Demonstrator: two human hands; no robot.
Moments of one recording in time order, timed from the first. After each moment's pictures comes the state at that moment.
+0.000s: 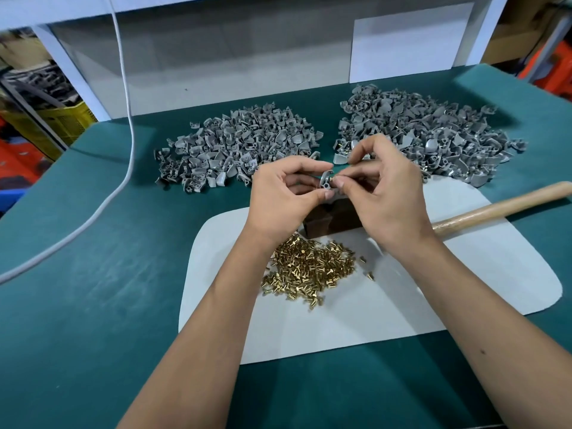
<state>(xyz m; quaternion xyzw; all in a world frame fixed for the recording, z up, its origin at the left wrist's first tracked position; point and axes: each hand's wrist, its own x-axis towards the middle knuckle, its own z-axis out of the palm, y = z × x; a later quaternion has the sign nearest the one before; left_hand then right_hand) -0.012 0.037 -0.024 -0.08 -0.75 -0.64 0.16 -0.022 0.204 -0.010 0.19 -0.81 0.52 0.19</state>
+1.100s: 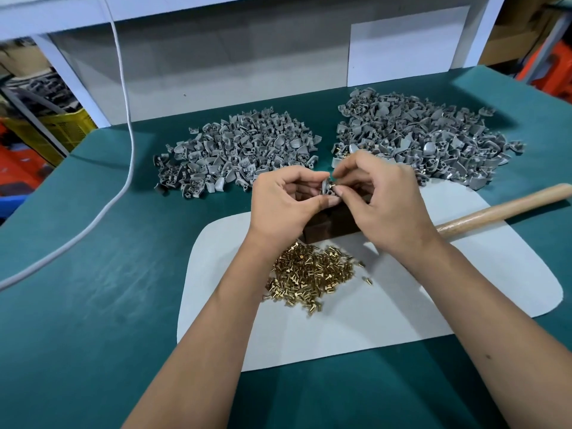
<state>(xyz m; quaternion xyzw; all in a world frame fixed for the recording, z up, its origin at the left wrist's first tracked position) -0.012 0.043 -0.025 -0.05 -0.75 -0.63 0.17 -0.026 0.212 -0.009 0.27 -0.83 0.44 0.20</state>
